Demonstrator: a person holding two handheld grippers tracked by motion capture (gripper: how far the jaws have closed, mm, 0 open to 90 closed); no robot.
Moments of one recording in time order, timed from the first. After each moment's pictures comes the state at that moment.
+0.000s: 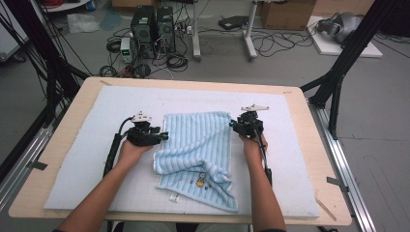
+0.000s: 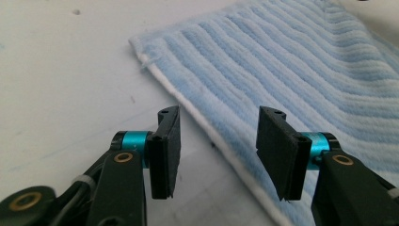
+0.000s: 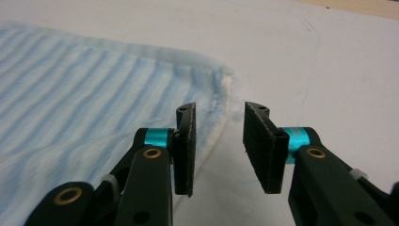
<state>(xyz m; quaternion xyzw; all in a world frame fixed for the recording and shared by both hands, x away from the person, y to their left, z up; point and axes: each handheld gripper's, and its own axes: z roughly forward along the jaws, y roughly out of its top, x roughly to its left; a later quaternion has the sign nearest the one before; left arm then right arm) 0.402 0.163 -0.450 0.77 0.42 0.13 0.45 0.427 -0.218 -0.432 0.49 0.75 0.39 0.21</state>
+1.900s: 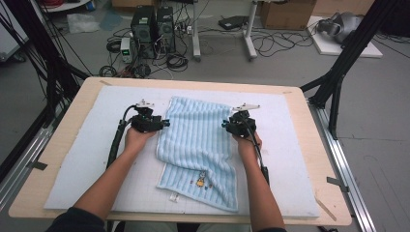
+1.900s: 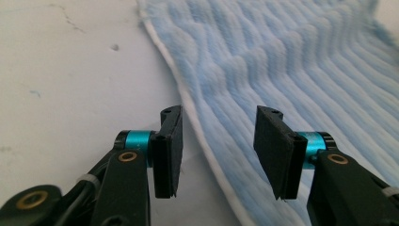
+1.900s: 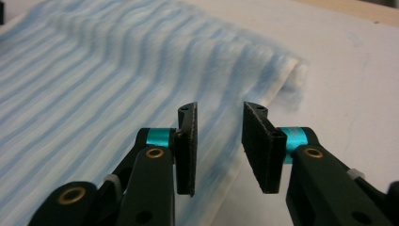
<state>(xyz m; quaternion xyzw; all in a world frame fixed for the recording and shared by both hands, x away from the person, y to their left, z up) 0.437 0.167 -0.444 0.76 0.45 0.13 0.44 0.430 -0.195 -0.430 0.45 0.78 0.39 0.20</state>
